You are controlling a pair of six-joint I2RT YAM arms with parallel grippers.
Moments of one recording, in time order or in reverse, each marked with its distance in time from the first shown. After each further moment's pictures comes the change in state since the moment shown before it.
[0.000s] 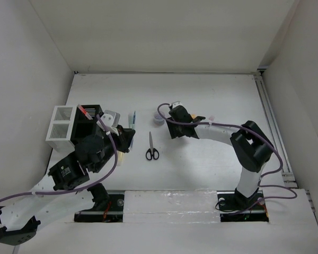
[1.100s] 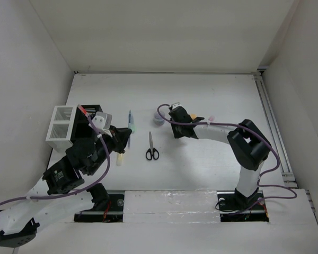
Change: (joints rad) left arm 0.000 -0.071 -0.002 0.014 0.003 0.006; right arm -0.011 0.048 -0.001 0.031 -0.027 0.018
